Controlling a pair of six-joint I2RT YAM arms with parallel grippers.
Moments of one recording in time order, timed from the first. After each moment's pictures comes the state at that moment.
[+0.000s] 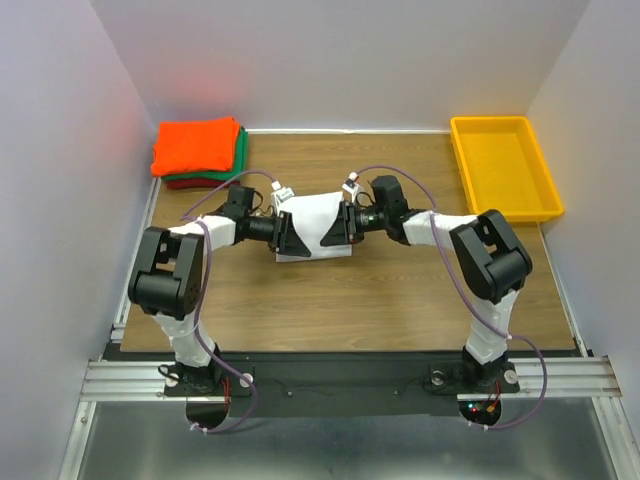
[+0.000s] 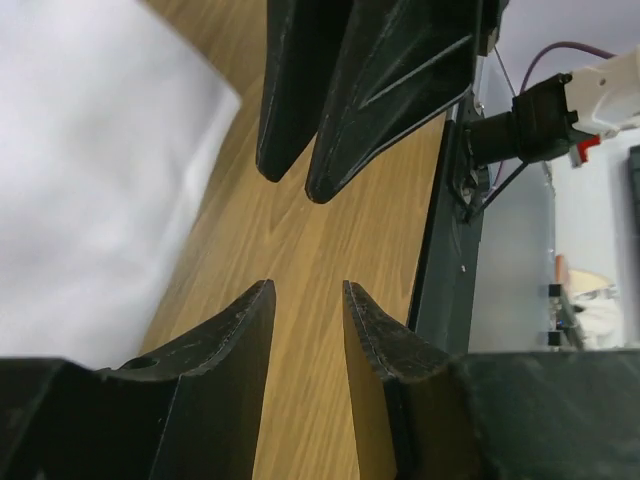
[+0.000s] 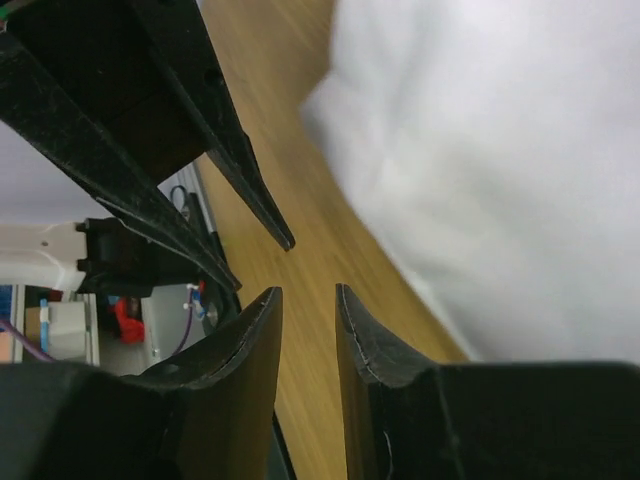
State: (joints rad) left arm -0.22 1.72 0.93 -0.13 1.16 -0.03; right arm 0.49 1.91 1.10 0.26 -0.91 0.64
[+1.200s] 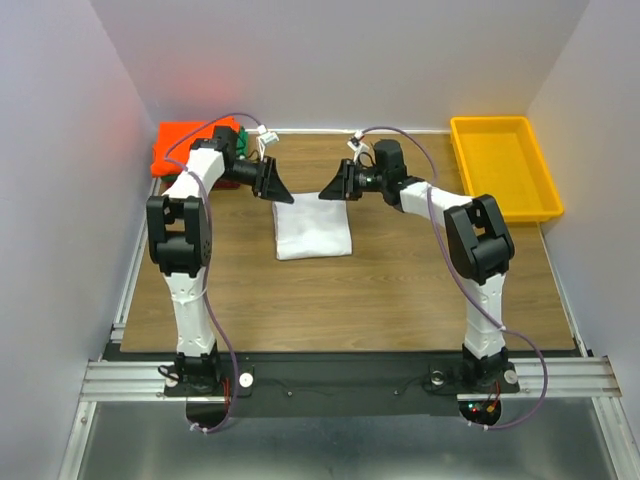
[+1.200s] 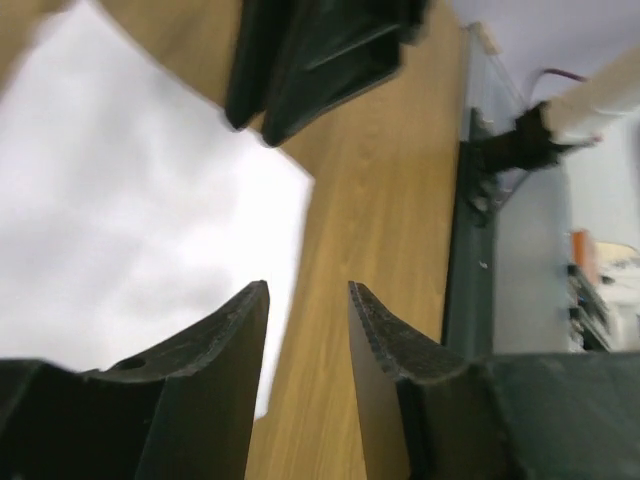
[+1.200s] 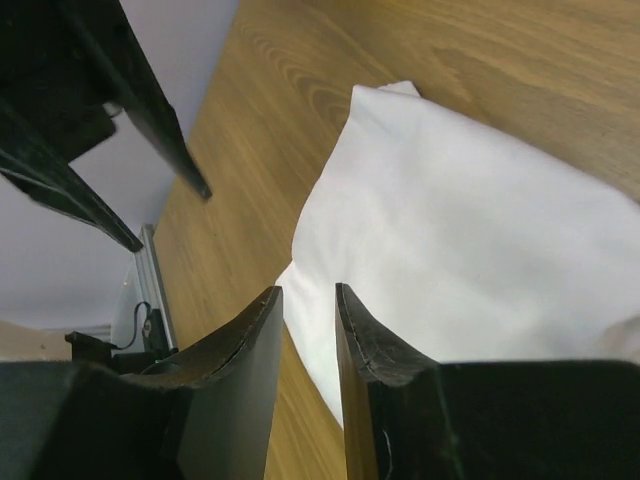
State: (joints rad) left arm -0.08 2.16 1.83 -1.05 1.27 0.55; right arm 0.40 2.12 1.50 0.21 -0.82 0.60
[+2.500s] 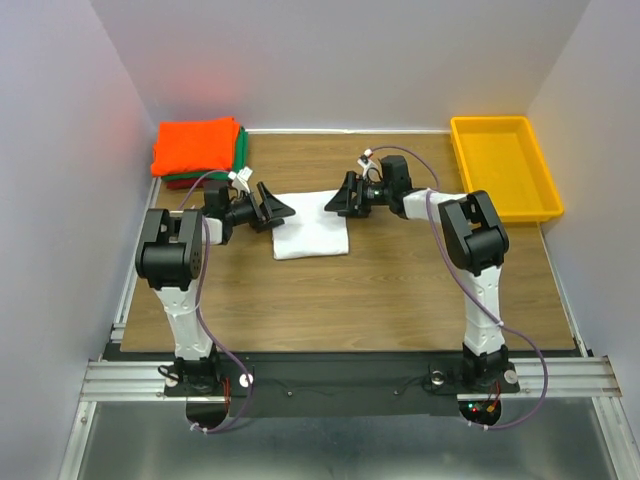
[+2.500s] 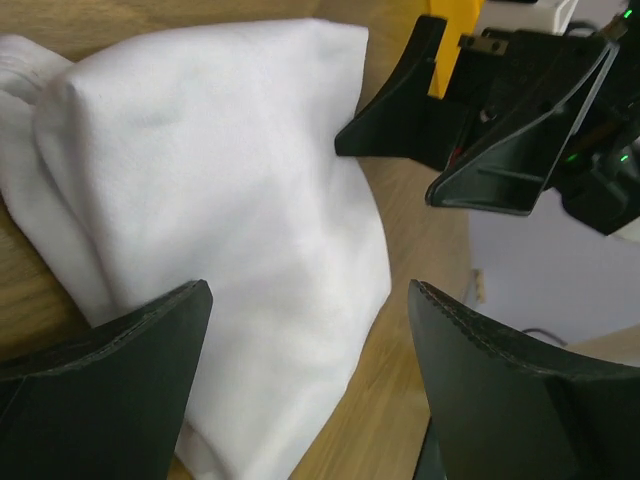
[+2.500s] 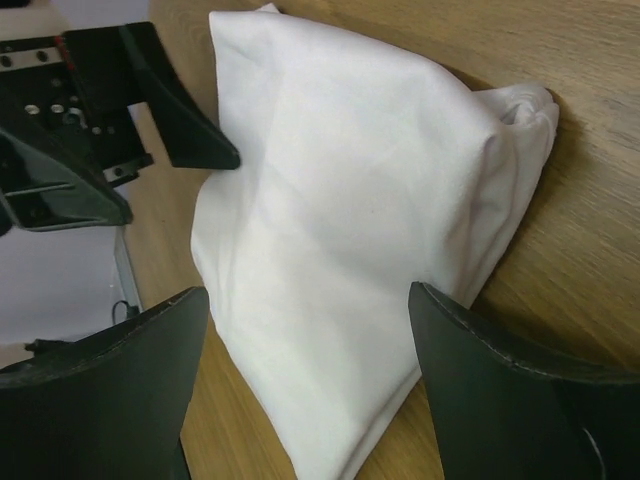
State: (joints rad) left arm -0.04 2.00 0.92 0.60 0.93 -0.75; right arm 0.34 2.23 1.43 0.22 -0.79 0.61
